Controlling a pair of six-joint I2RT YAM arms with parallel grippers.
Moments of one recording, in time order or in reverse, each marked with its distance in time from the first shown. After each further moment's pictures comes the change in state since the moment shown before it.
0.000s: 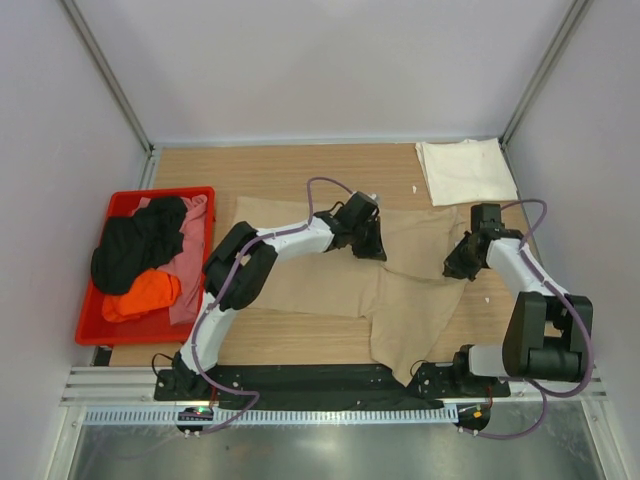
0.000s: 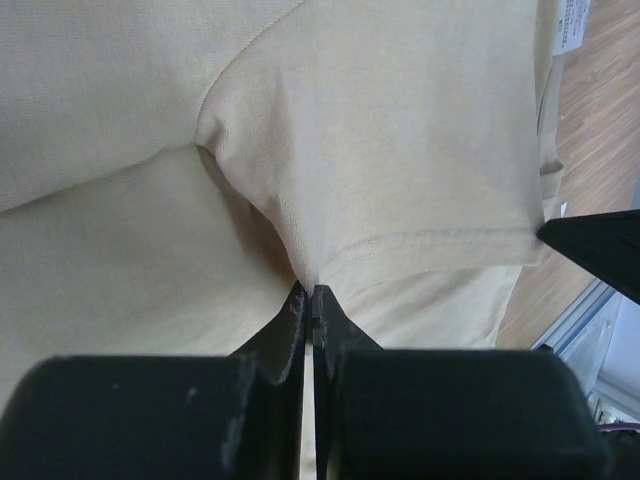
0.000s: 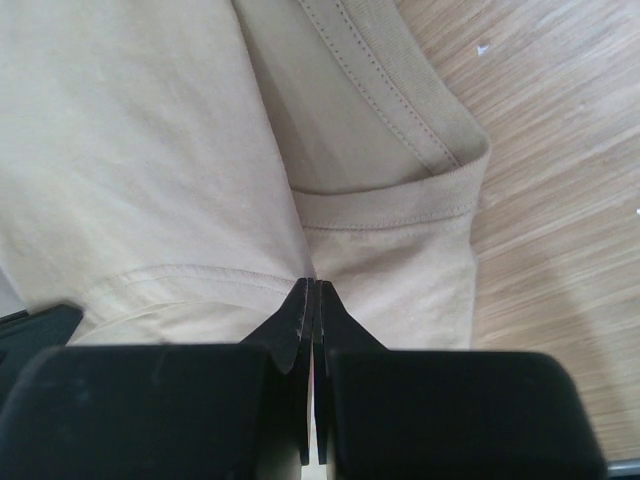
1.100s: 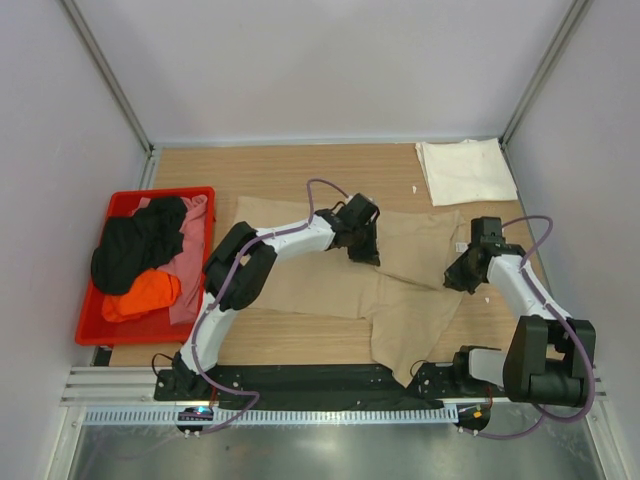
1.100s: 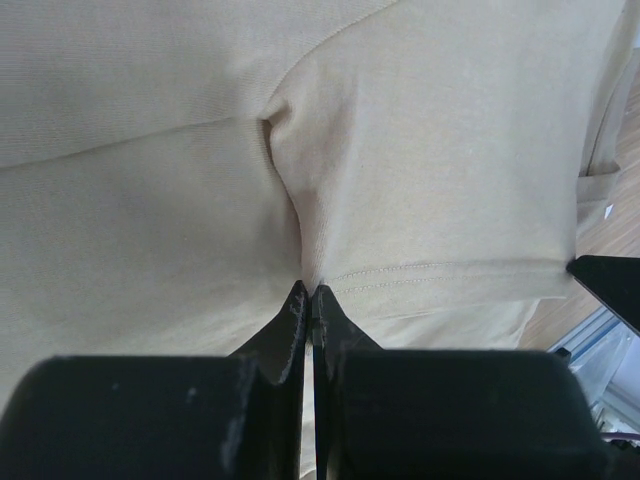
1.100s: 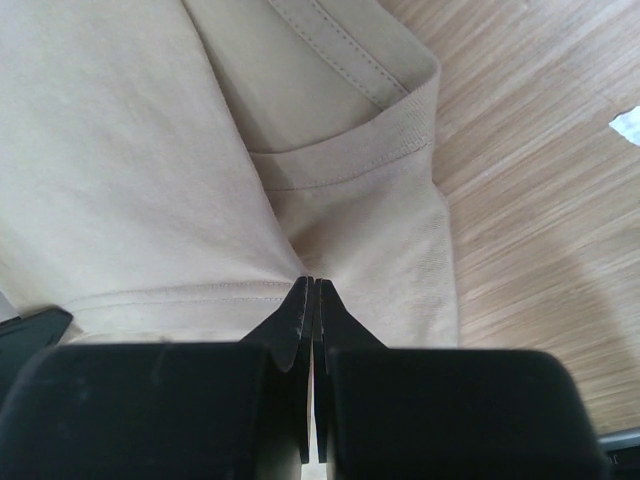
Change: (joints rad) left arm -0.001 0.000 0.033 -0.145 -0.041 -0.028; right arm 0.002 -0.141 -0.098 -0.030 0.033 0.109
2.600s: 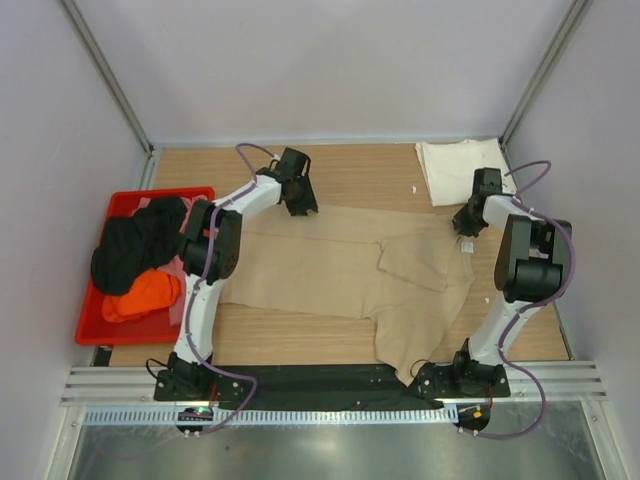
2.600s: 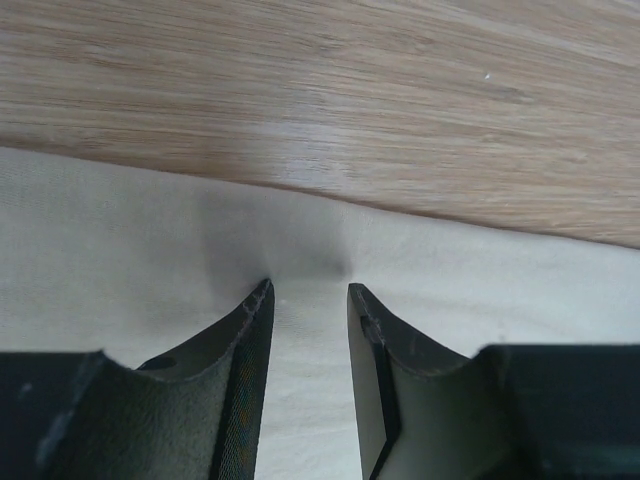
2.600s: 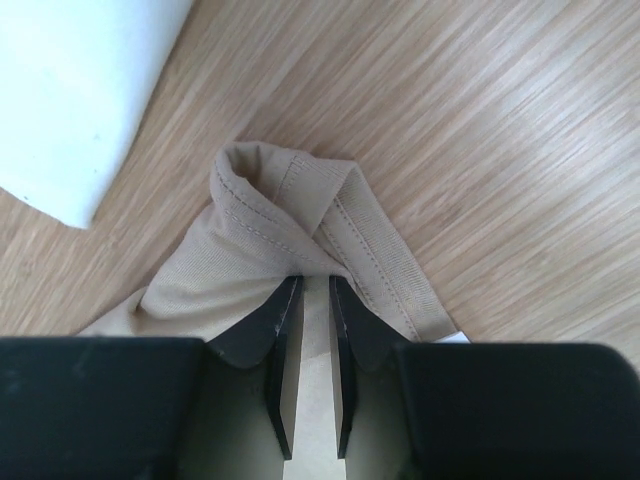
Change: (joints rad) left arm 0.406 0.087 0.171 -0.146 -0.140 0.148; right arm -0.062 0.632 0.463 0.305 0.136 -0.075
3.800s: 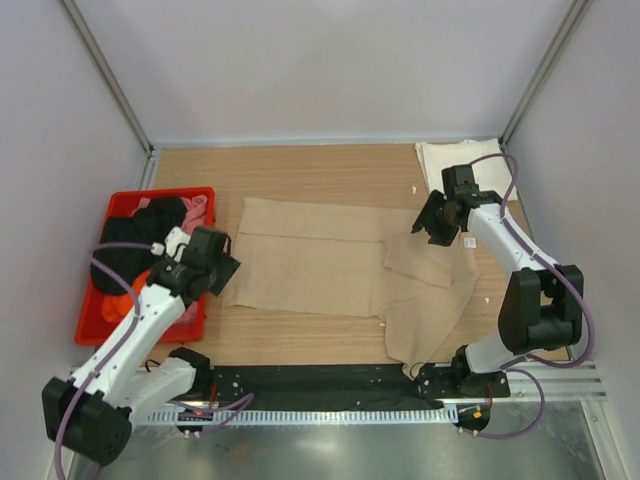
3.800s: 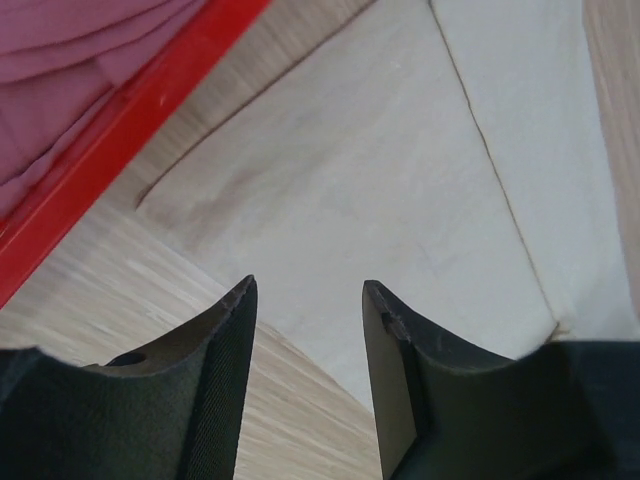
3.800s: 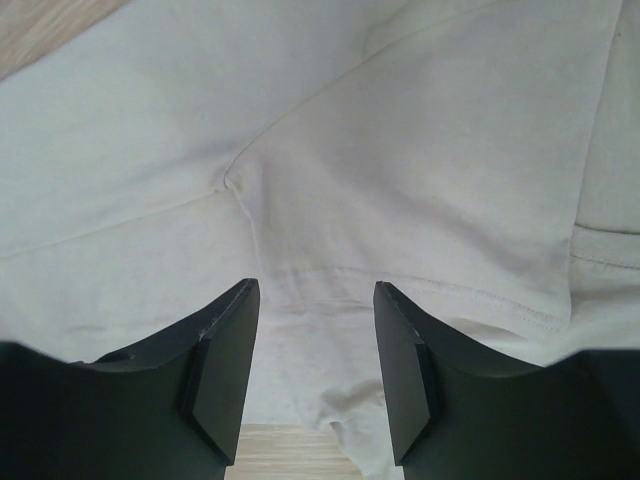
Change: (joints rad) left arm 0.060 -1.255 -0.956 -0.303 -0.360 -0.501; right arm 0.267 -0.345 -0.020 -0.310 -0.176 -0.033
